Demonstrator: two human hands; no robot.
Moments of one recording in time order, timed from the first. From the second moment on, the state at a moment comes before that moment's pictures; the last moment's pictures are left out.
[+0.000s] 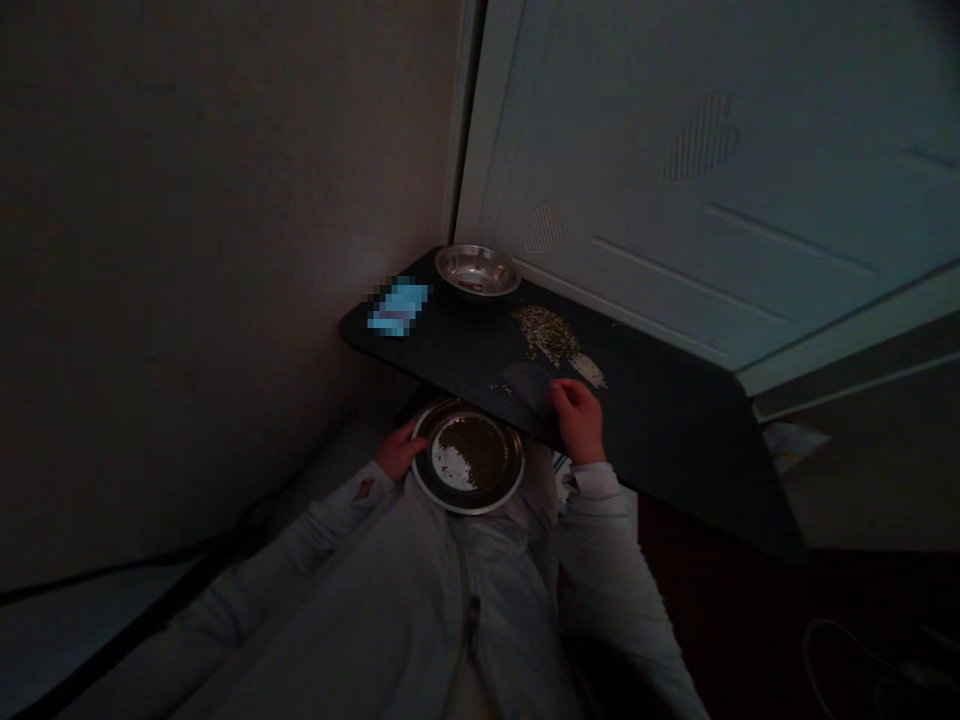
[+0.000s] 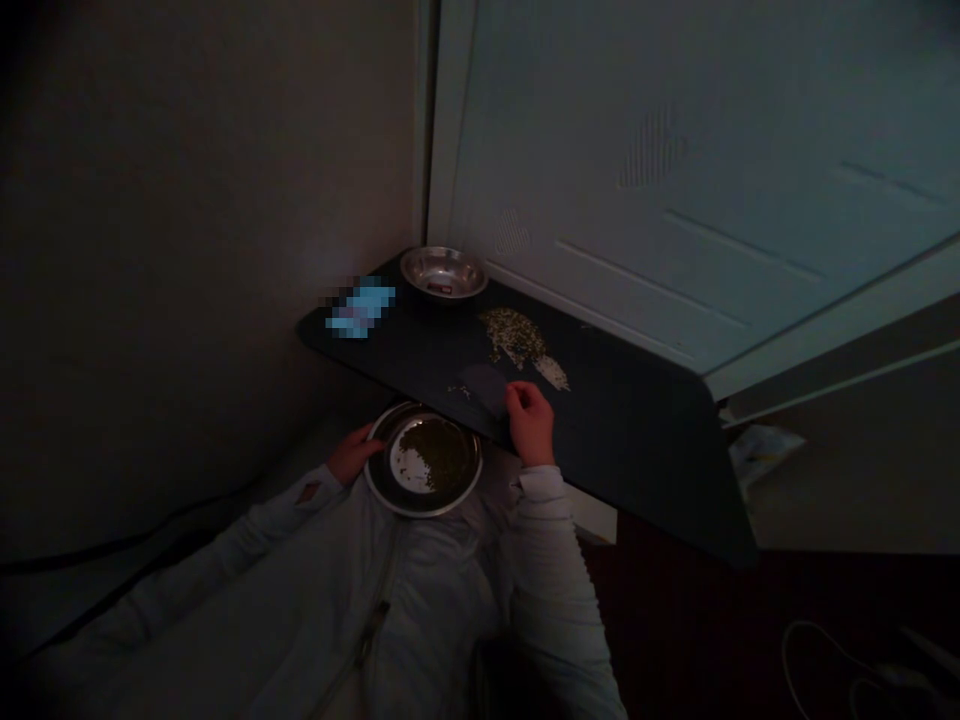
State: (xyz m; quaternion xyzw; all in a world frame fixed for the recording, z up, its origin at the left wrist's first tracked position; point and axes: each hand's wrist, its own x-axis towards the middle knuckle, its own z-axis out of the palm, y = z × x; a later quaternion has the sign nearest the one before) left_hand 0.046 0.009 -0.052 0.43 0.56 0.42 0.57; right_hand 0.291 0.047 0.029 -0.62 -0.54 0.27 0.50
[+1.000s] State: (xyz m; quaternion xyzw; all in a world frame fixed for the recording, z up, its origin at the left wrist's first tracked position) left_hand 0.046 0.009 -0.053 0.43 0.56 0.42 0.58; right_hand 0.352 0.050 0.032 -0.75 -0.54 0.05 0.37
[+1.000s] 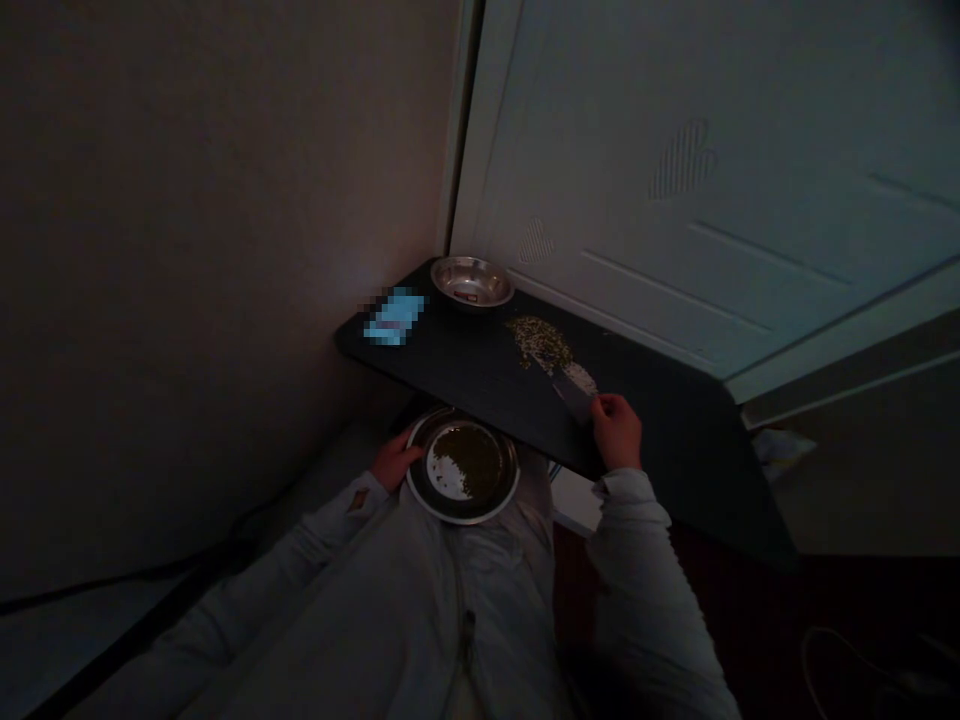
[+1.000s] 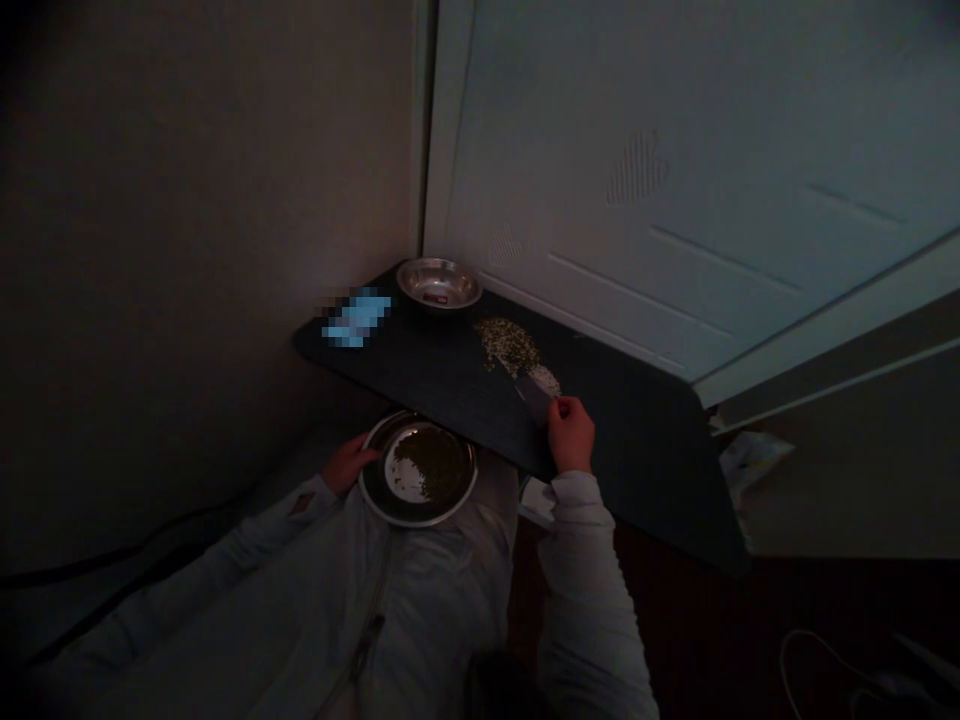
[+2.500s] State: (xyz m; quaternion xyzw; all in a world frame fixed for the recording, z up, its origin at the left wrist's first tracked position) left_hand 0.047 0.011 -0.045 0.43 0.60 0.39 0.56; right_hand 0.303 0.112 0.025 -0.67 -0.60 -0.04 0.43
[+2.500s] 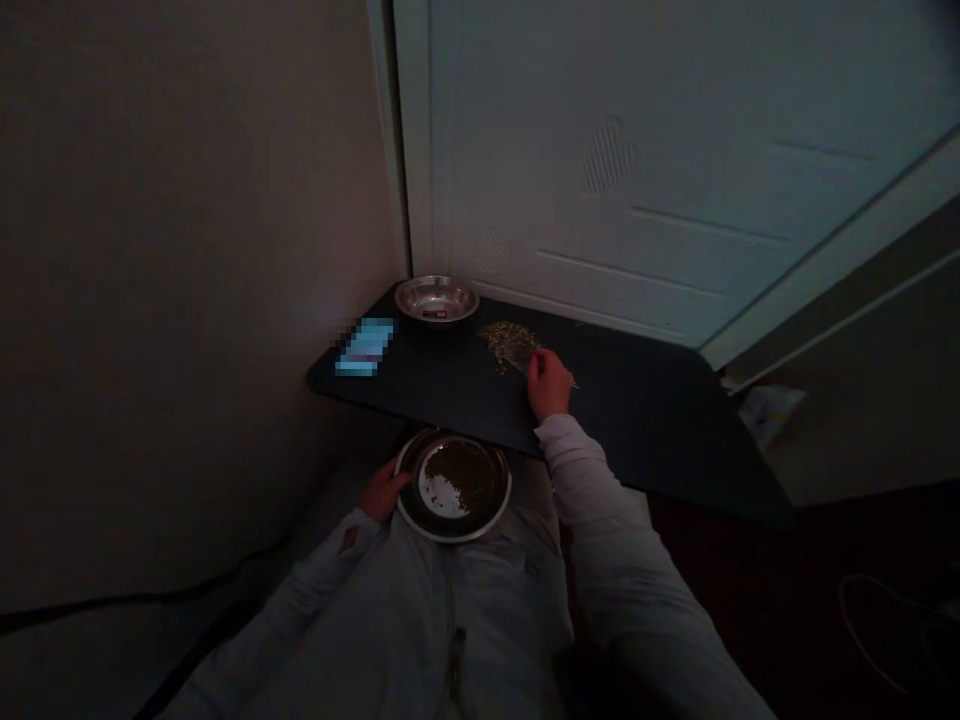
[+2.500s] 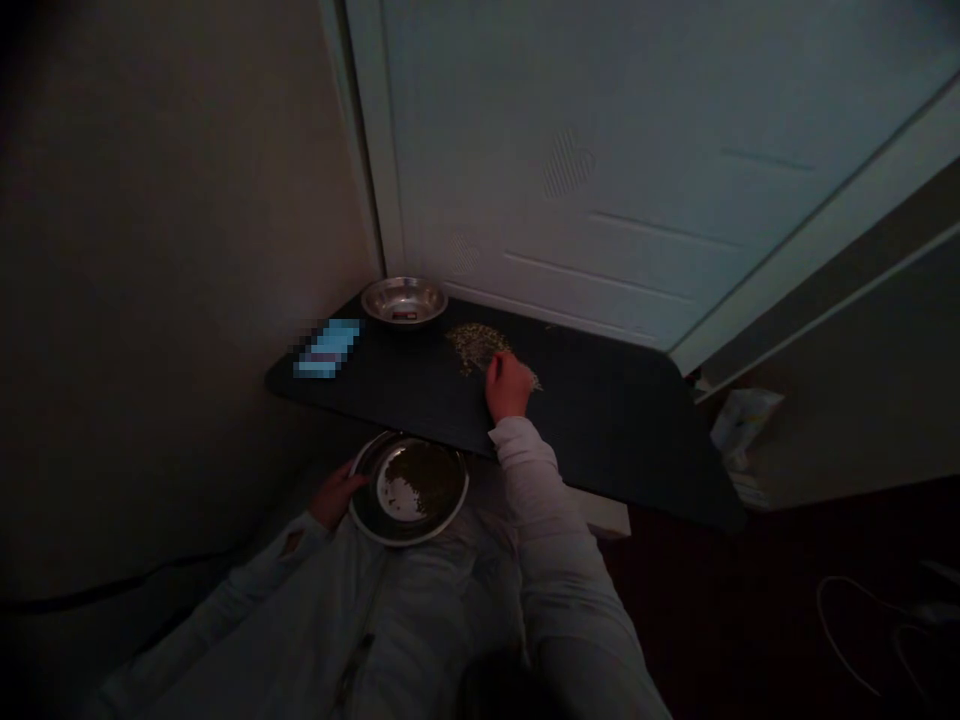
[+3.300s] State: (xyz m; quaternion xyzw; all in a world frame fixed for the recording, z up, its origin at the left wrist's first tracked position) left_hand 0.045 0.014 -0.052 0.45 0.58 0.39 0.56; right_hand 0.289 0.099 0.031 -0.62 -0.73 -0.10 0.28
